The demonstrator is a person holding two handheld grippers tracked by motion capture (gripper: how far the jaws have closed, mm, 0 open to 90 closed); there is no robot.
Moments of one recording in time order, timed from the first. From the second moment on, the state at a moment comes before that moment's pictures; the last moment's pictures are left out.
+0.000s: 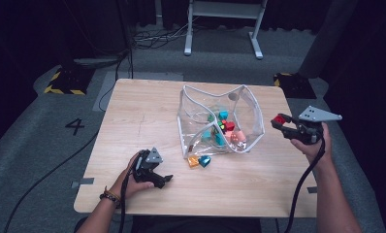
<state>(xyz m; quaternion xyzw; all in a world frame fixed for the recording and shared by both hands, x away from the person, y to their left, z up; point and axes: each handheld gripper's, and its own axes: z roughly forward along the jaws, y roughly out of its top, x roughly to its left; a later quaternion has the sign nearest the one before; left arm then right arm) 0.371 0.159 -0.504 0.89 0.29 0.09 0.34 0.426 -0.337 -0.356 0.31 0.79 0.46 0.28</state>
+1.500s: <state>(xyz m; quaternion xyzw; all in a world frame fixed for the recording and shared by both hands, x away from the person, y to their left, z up) 0.371 0.158 -0.504 0.89 0.29 0.09 0.34 0.498 -0.205 -0.330 0.19 0.88 0.38 0.21</state>
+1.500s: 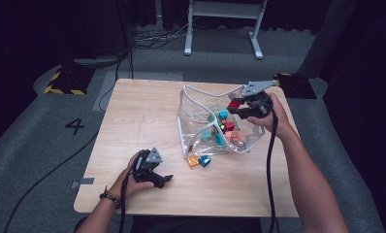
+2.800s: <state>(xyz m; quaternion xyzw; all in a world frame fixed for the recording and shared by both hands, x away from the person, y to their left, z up) 0.371 0.158 -0.504 0.89 0.29 0.09 0.34 0.505 -0.216 -0.349 0.21 0.92 0.26 0.22</state>
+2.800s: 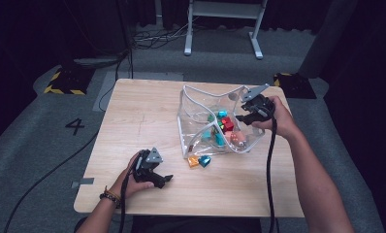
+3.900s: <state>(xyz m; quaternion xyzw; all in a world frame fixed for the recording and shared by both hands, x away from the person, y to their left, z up) 0.371 0.158 -0.504 0.89 0.29 0.09 0.34 0.398 -0.315 -0.367 0.29 0.81 0.44 0.25</state>
